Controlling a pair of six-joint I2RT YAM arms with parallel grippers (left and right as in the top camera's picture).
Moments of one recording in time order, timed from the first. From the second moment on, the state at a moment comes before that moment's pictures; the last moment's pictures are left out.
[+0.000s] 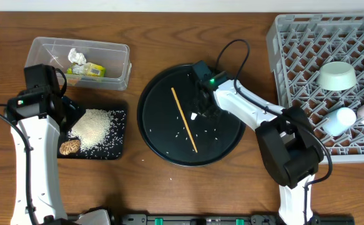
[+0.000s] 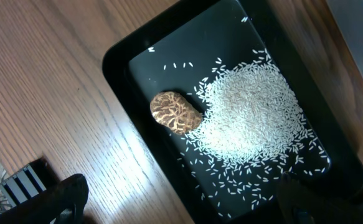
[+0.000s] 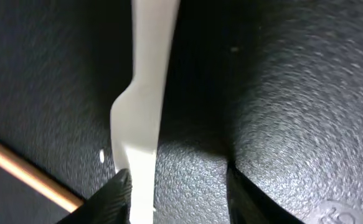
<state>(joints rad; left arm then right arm) 0.27 1.37 1.22 -1.19 -0.28 -0.68 0.58 2.10 1.47 -0.78 -0.04 1.08</state>
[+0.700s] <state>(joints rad) 0.27 1.37 1.22 -1.19 -0.28 -0.68 0.58 2.13 1.52 -0.72 -0.05 0.92</state>
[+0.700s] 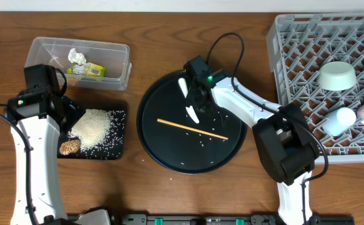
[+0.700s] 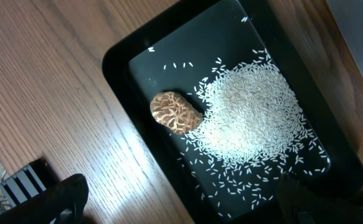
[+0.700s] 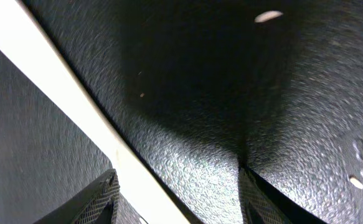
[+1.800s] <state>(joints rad) 0.27 1.37 1.22 -1.19 -0.28 -0.68 0.65 2.14 1.53 -0.82 0.05 0.57</state>
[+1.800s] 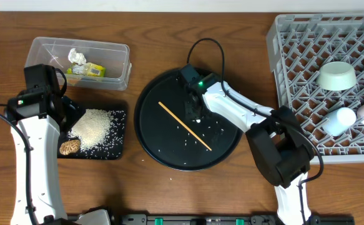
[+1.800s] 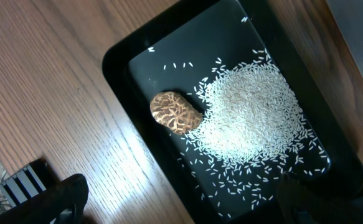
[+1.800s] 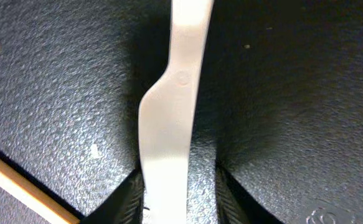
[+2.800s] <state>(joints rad) 0.27 1.37 1.22 -1.19 -0.28 -0.68 0.65 1.97 1.53 -0.92 -0.01 0.58</state>
